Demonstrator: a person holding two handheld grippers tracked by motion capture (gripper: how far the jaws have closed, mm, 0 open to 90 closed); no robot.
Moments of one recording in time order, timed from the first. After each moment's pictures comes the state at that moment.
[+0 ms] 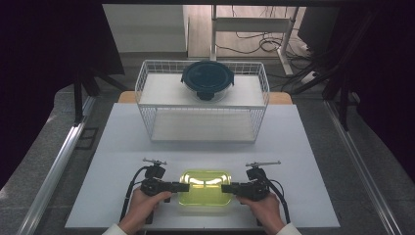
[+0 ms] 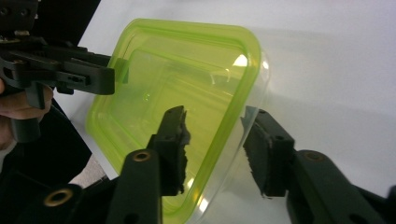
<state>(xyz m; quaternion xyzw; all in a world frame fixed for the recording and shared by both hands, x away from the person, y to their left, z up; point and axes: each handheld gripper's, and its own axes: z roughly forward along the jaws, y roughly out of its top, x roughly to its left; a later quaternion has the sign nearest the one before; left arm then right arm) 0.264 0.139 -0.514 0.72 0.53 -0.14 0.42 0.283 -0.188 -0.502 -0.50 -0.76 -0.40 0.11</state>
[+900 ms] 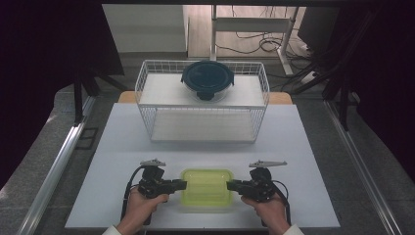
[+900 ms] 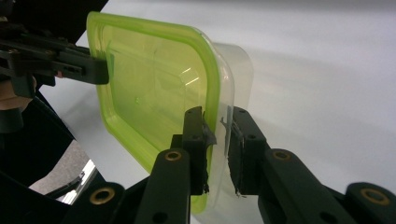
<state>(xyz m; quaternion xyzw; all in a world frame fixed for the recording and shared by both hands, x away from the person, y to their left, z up) 0.249 0.135 -0.490 0.74 0.50 -0.07 0.44 0.269 -0.192 -0.475 -0.46 -0.78 -0.42 0.03</state>
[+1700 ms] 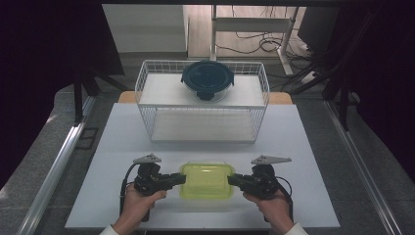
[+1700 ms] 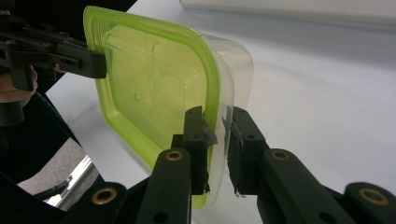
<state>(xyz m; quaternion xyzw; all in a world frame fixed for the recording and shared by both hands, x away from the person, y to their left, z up) 0.247 0.143 -0.464 0.73 0.48 -0.04 0.48 0.269 -0.191 -0.451 -0.42 -0.79 -0.45 0.00</state>
